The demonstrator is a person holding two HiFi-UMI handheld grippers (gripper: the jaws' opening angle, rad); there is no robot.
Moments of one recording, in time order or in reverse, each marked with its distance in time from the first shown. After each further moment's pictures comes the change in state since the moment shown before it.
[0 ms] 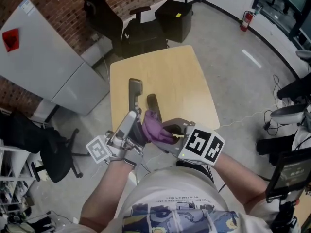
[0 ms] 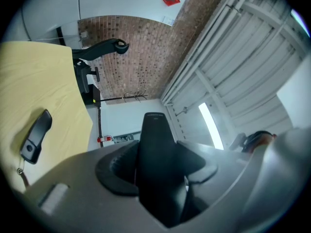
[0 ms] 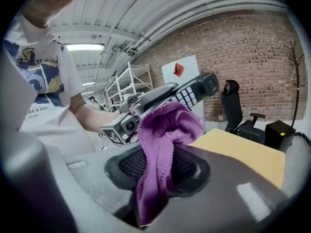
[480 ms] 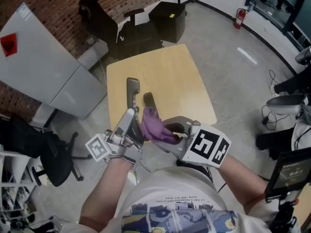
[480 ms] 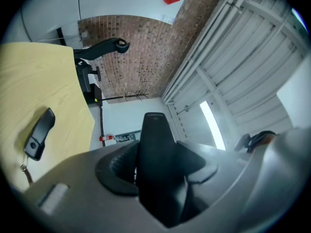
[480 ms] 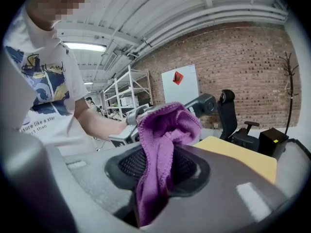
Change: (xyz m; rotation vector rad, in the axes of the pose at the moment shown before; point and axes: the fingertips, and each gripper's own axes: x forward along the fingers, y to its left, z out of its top) left arm -0.003 0.005 -0.011 0.005 0.017 0.019; right arm -0.028 0.018 0.018 -0.038 -0.073 -0.064
